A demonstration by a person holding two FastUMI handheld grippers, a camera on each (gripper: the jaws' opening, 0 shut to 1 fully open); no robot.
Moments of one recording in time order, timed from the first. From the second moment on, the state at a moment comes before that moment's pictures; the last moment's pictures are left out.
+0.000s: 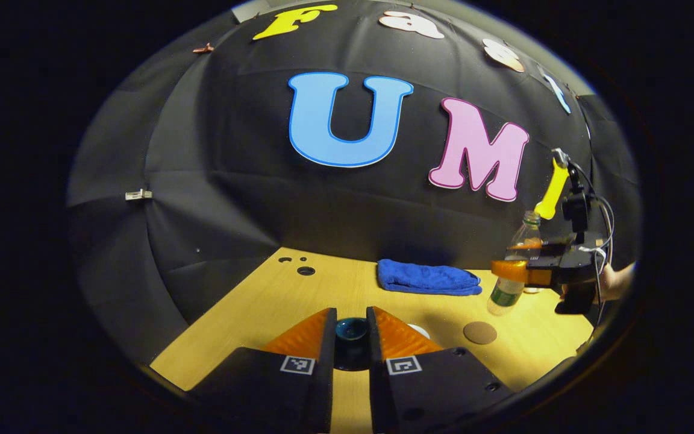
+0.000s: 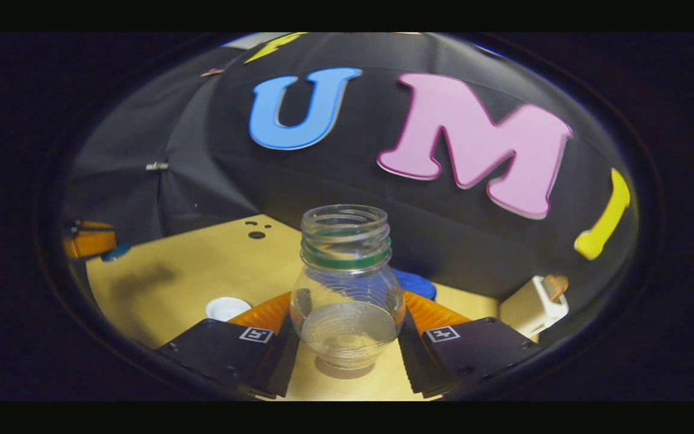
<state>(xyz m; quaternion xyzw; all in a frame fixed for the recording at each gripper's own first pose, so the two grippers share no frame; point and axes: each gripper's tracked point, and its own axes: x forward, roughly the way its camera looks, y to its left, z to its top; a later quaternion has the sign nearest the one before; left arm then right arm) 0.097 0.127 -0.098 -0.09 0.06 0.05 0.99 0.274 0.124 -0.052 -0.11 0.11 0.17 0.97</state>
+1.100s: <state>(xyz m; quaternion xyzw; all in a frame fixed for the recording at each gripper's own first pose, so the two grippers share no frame) 0.132 0.090 -0.126 -0.09 0.07 0.03 0.99 0.298 0.077 -0.143 -0.03 0.14 0.11 0.98</state>
